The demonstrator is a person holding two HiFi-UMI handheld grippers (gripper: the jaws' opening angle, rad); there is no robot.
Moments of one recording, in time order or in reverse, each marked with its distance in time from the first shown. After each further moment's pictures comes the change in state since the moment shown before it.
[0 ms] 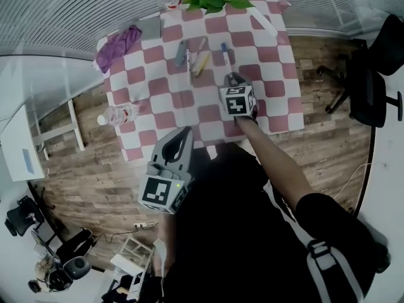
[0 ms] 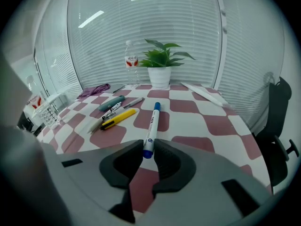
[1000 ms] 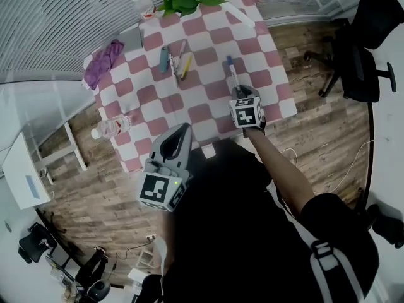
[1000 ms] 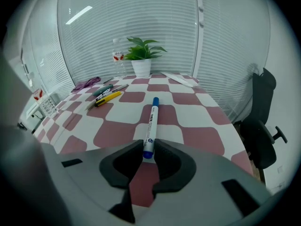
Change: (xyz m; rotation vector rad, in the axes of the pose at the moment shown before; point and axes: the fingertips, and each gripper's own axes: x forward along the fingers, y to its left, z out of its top) left arm 0.012 -0.022 0.004 0.059 -0.021 -0.154; right arm -0.056 -0.045 -0.072 0.080 0.077 -0.091
